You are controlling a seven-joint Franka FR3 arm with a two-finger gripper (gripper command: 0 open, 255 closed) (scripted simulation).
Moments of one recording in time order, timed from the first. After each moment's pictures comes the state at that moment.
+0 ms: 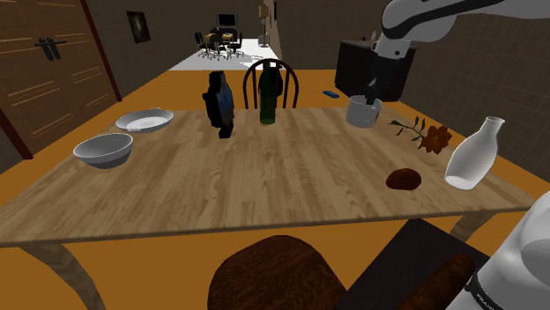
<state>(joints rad) -0.06 -0.15 -0.32 -1.98 0.05 1.90 -0.44</state>
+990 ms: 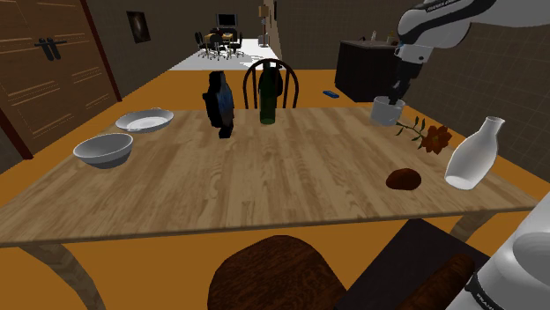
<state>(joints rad) -0.17 0.01 -0.47 -1.85 0.12 1.90 -0.73</state>
